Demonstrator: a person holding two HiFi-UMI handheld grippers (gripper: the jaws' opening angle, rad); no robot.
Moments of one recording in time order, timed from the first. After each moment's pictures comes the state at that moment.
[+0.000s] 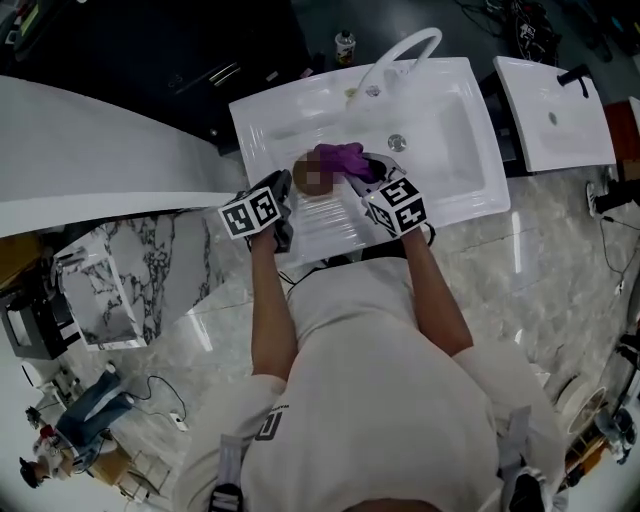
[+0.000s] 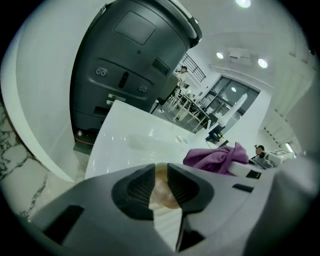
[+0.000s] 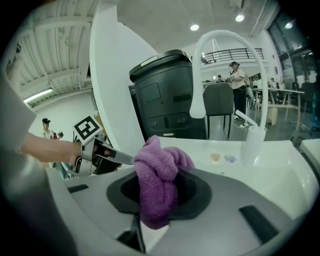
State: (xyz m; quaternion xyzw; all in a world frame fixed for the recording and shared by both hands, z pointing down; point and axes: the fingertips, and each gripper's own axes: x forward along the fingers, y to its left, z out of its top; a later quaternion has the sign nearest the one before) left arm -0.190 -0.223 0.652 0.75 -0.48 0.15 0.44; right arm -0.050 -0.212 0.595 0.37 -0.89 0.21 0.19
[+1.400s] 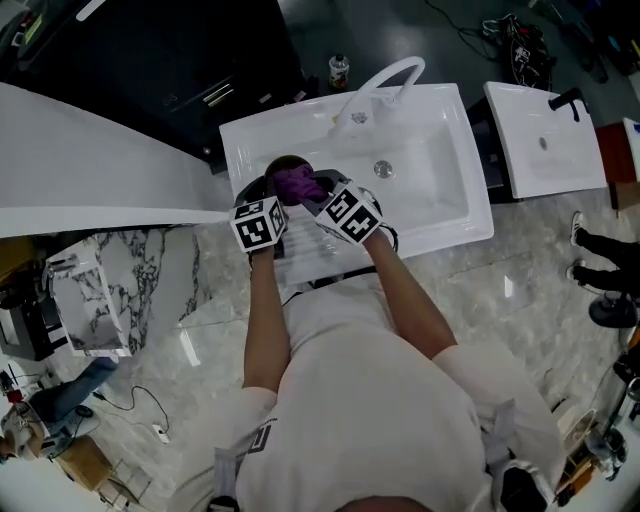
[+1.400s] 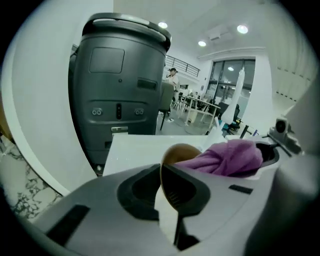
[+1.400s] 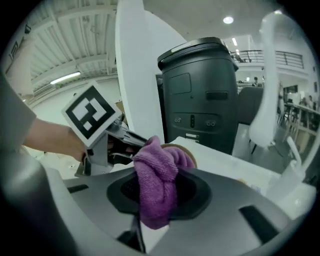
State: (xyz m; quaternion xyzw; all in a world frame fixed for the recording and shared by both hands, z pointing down) left arm -0.177 -0.262 0.620 0.73 -0.58 0.22 0.27; right arm -0.114 -0.223 0.591 0.24 -0.93 0.13 0.25
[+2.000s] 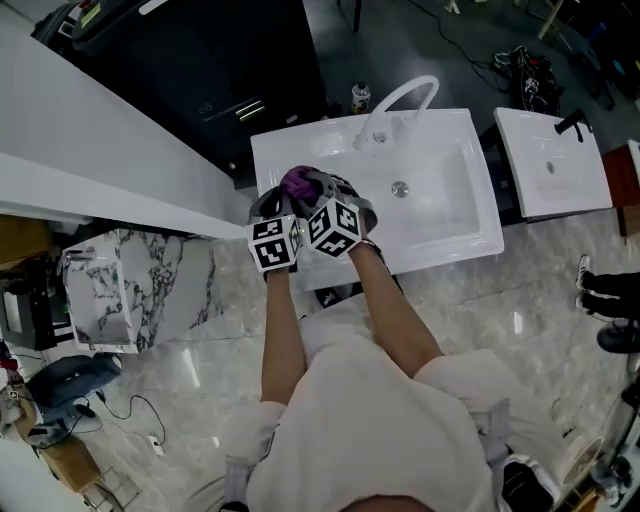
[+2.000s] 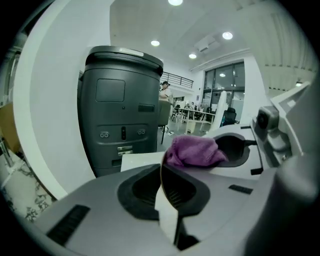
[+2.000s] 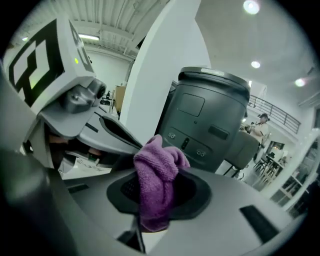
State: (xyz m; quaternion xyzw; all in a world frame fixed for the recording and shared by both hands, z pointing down) left arm -0.190 -0.242 0.559 0.75 -0.61 0.19 0.18; right arm -0.163 -0.241 0.548 0.31 -0.90 -0.08 0.29
